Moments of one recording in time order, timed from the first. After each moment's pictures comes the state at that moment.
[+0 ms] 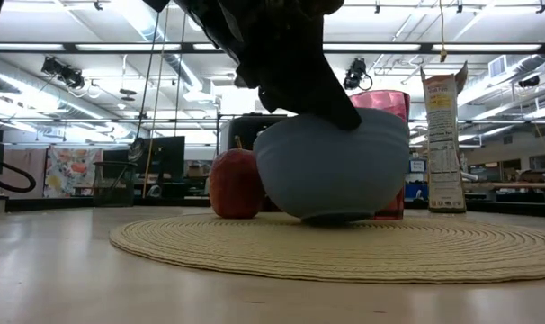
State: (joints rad) left arm -0.34 1.96 1.32 -0.09 -0.21 -0.19; right arm 0.46 1.38 1.55 -0.95 0.48 0.34
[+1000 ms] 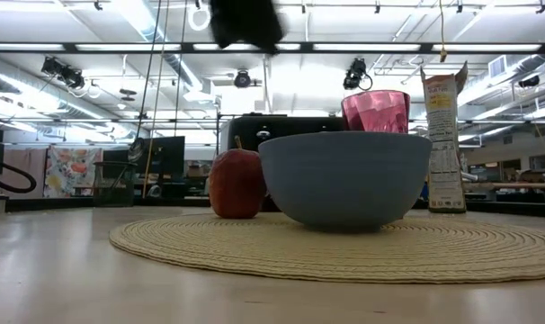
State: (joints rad) left arm -0.34 1.77 1.49 -0.66 -0.18 -0.39; right arm 0.55 1.37 1.52 -1.27 0.37 0.53
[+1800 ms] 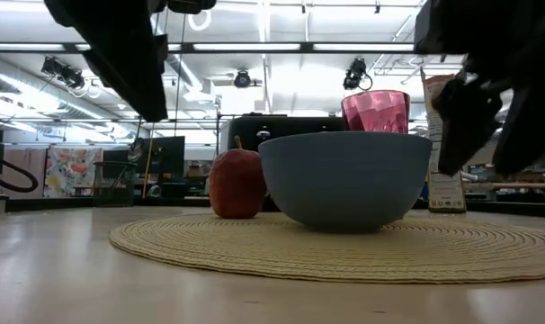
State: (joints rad) left arm -0.55 1.77 1.27 -0.59 -0.24 -0.84; right arm 0.59 1.66 0.96 -0.53 0.34 0.65
